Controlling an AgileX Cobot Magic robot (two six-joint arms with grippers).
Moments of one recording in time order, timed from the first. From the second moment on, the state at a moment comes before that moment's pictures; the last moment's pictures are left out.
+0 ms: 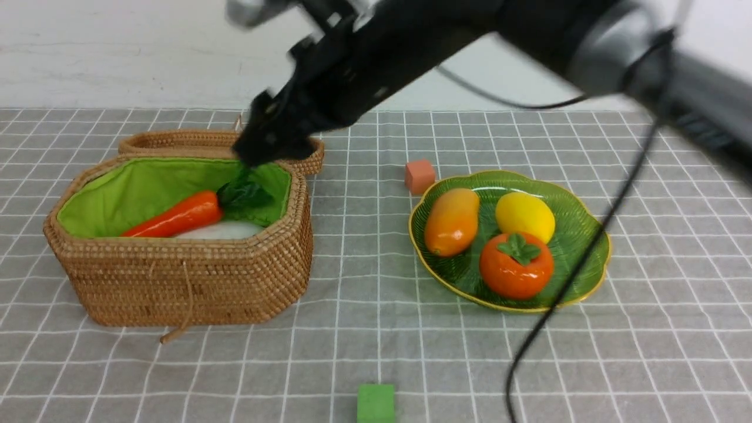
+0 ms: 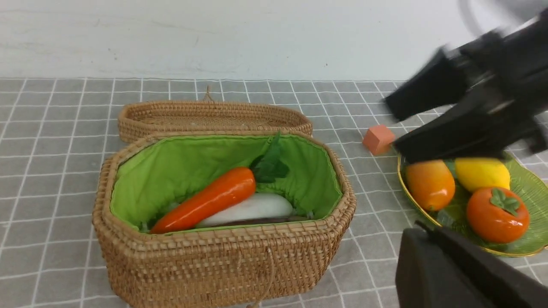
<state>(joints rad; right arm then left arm) 0.59 2.03 -2.23 0.54 1.15 -0.52 -0.70 0.60 -0.85 0.58 0.72 -0.73</state>
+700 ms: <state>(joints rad) 0.51 1.21 -1.30 0.11 1.25 0.08 -0.70 0.13 -0.24 0.52 0.15 -0.73</state>
